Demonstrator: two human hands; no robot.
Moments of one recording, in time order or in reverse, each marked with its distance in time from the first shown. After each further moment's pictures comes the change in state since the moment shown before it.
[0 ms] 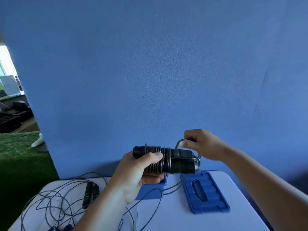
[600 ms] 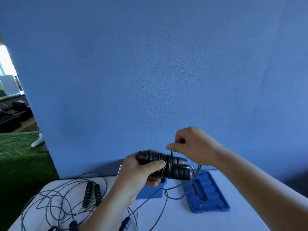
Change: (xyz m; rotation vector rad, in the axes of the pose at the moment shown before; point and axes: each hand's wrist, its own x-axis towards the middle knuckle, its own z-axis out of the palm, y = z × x) left_hand 0.011 -0.024 -0.005 0.224 0.087 0.070; right_hand -0.015 -0.071 0.004 -0.150 0.000 0.094
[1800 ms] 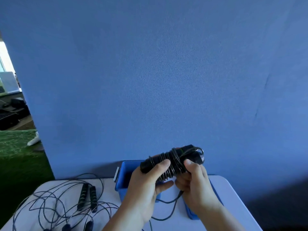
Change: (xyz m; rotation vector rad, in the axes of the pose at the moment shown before) left_hand -0.008 -0.008 0.035 -0.436 0.025 -0.076; right_hand -0.041 0.014 0.093 1.552 0.315 0.101
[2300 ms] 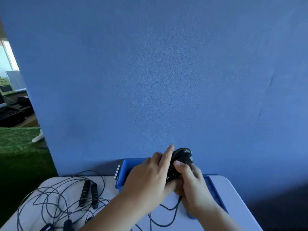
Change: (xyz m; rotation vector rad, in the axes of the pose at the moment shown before) left_hand 0.013 0.000 -0.007 1.749 -0.144 0.797; right_hand -0.003 -0.001 -0.004 -0.195 -0.079 0.101
